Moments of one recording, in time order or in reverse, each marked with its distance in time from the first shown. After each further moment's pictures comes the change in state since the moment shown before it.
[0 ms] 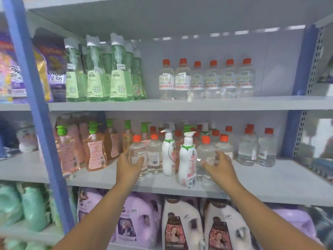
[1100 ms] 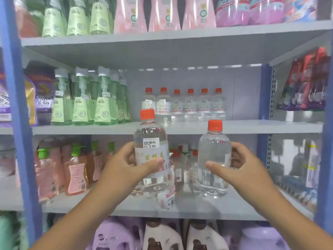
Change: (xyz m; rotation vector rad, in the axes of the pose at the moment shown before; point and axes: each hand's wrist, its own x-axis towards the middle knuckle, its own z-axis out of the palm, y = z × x) left_hand -0.132 0.176 -0.049 -0.182 -0.411 0.391; right_hand -0.097 -0.087 -0.162 0.228 0.096 -0.334
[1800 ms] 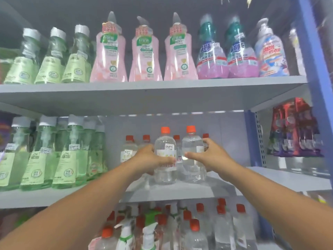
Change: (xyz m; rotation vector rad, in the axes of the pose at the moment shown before) left_hand 0.271 0.029 0.076 0.291 -0.192 -0.039; right_hand 0.242 -0.020 0.011 -0.128 -0.018 0.045
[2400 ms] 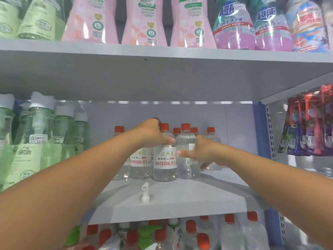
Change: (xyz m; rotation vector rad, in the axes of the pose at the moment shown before) left_hand 0.114 0.002 -0.012 0.430 0.027 0.145; right_hand 0.102 0.022 0.043 -0.459 -0.243 0.132
